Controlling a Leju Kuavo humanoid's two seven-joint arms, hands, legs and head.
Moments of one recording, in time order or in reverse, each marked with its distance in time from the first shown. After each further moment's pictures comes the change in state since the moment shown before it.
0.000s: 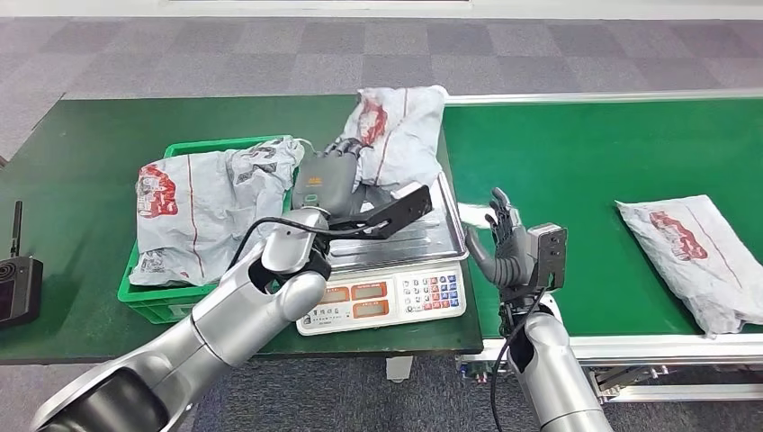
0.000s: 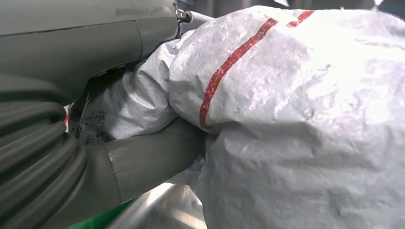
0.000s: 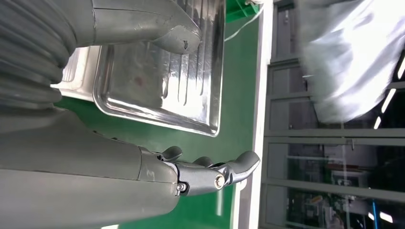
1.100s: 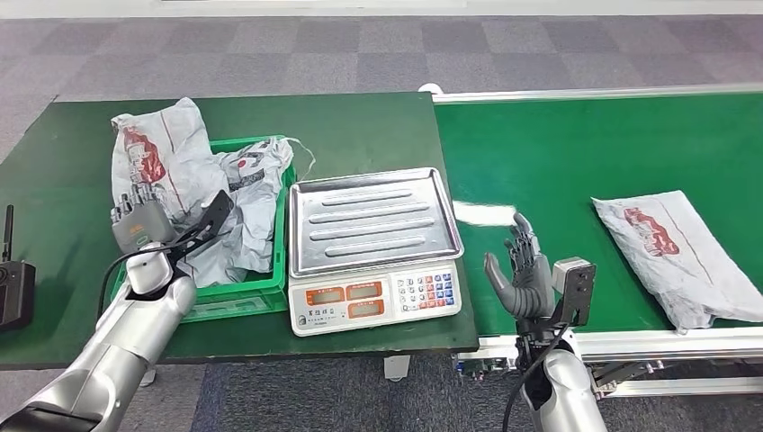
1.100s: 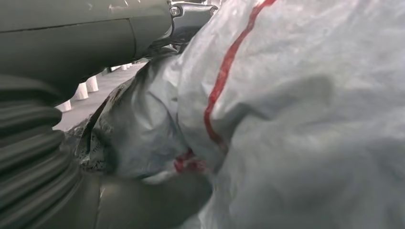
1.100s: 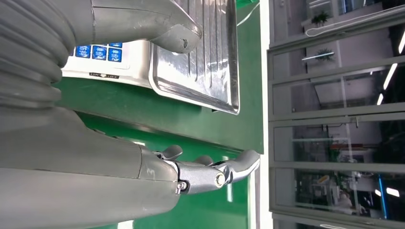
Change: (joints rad) left arm 0.191 0.253 0.566 0.407 -0.250 0.274 0.000; right arm 0.192 -0.004 -0.073 -0.216 0.005 0.012 0.046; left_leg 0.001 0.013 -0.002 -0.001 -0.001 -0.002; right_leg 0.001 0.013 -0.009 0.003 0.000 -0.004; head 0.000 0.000
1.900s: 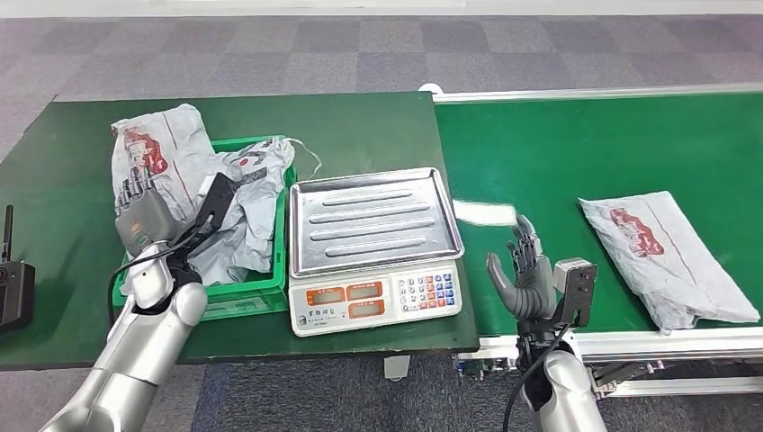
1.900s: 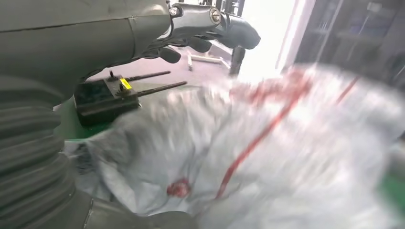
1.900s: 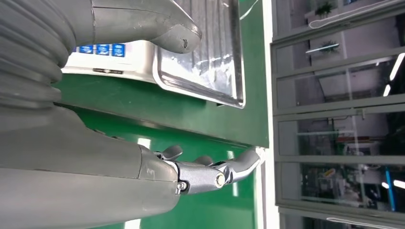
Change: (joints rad) left arm 0.155 -0.069 0.046 -0.393 0.044 0.098 0.000; right arm 0.011 0.000 0.000 -0.002 -0.003 -0.030 0.011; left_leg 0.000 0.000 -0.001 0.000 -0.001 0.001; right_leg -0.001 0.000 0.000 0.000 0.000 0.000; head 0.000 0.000
